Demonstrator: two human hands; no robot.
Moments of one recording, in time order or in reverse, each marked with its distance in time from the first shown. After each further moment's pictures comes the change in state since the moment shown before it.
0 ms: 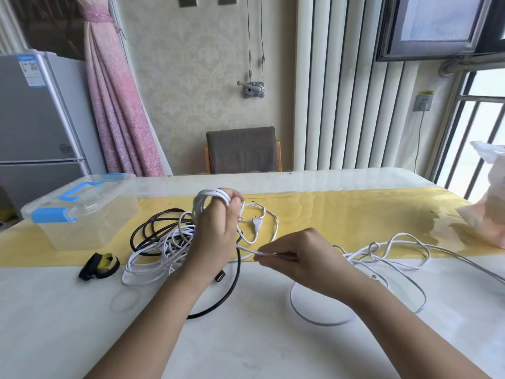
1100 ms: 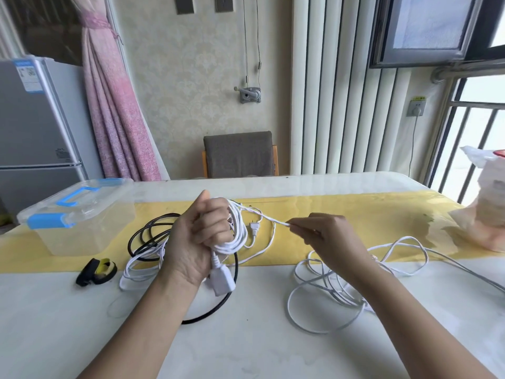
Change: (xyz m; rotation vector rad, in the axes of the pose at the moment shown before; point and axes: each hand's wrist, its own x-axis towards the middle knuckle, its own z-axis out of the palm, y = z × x) left_hand 0.008 0.010 -0.029 -1.867 -0.651 -0.744; right_hand 0.004 0.040 -0.023 -0.268 0.324 0.097
